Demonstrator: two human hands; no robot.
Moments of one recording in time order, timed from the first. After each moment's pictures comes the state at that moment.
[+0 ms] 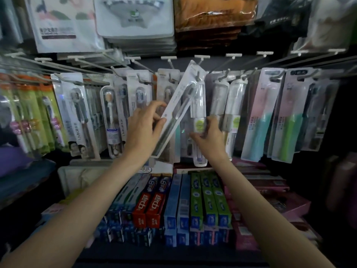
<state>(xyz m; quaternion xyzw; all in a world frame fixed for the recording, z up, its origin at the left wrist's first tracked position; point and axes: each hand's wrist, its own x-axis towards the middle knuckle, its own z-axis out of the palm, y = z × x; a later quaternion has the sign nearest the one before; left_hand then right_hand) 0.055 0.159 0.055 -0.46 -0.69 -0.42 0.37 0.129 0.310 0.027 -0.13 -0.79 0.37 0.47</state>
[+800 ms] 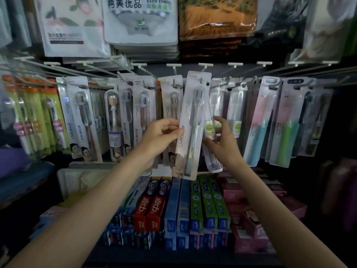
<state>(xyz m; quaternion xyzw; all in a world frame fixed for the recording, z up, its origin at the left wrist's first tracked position) 0.065 0.166 0.060 -0.44 -0.66 -0.61 0.01 0.158 0.319 0.033 -0.08 -0.80 0.39 0.45</state>
